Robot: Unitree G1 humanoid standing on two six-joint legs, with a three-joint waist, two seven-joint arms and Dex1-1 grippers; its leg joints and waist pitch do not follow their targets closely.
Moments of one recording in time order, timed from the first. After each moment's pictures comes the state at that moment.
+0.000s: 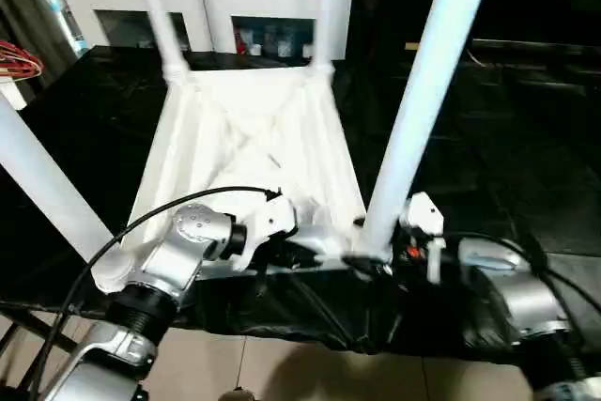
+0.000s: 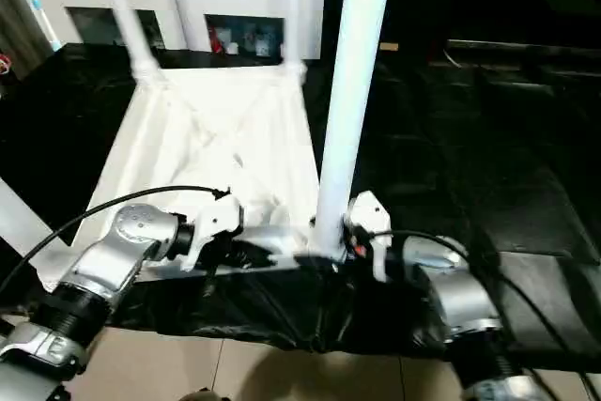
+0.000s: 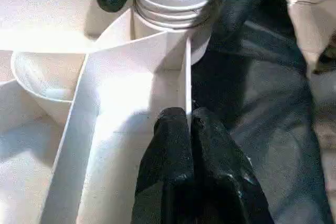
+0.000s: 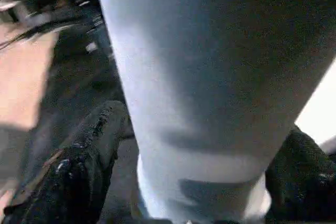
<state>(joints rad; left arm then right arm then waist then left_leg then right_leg) -0.51 0.32 -0.31 0.48 0.03 0.09 -1.30 -0.30 -0.40 0.17 0.35 0.18 0.08 1.20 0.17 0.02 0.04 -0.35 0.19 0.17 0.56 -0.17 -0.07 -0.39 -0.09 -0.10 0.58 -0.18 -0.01</state>
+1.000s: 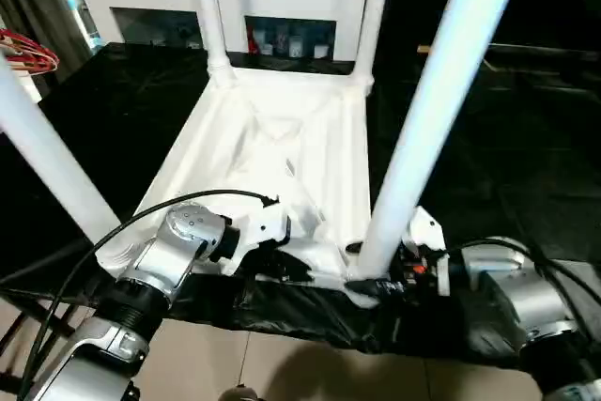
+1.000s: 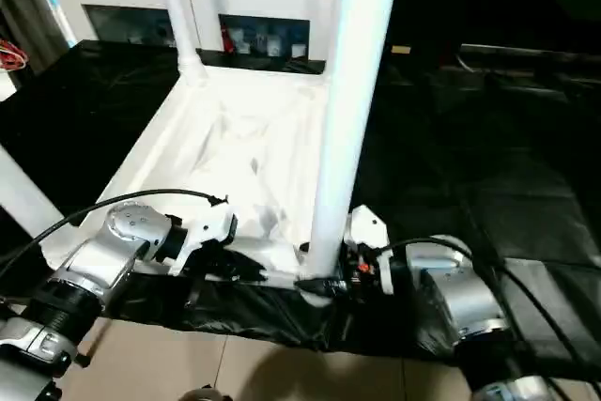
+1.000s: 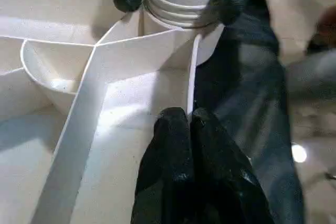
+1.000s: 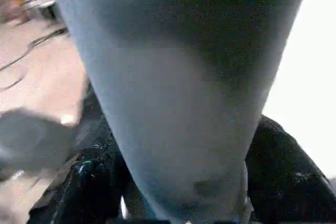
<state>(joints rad) -0.52 0.33 -0.31 0.52 0.04 0.06 -1.30 -0.29 -0.36 0.14 0.37 0.20 0.08 1.19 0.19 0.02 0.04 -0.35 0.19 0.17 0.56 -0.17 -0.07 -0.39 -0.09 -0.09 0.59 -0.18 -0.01</state>
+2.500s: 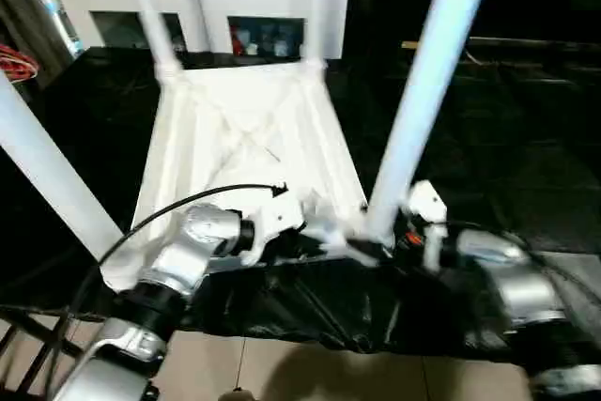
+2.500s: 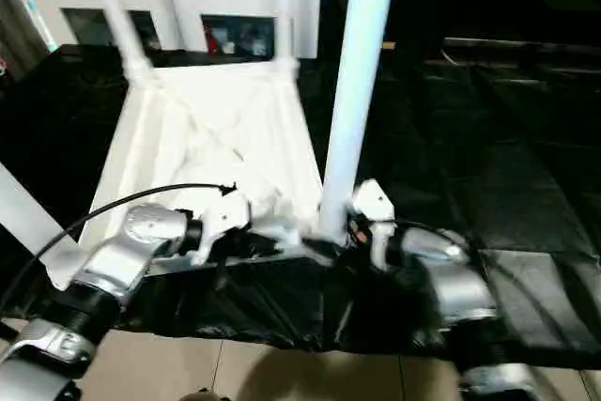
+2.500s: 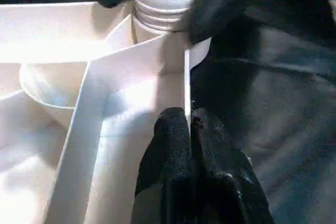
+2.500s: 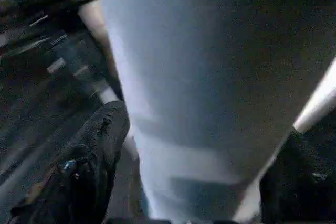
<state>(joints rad) -0.52 0.28 -0.30 0.53 0.07 0.02 -1.20 -0.35 -0.38 0.13 0.43 0.16 0.08 1.14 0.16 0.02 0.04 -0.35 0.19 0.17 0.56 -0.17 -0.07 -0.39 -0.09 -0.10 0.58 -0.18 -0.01</state>
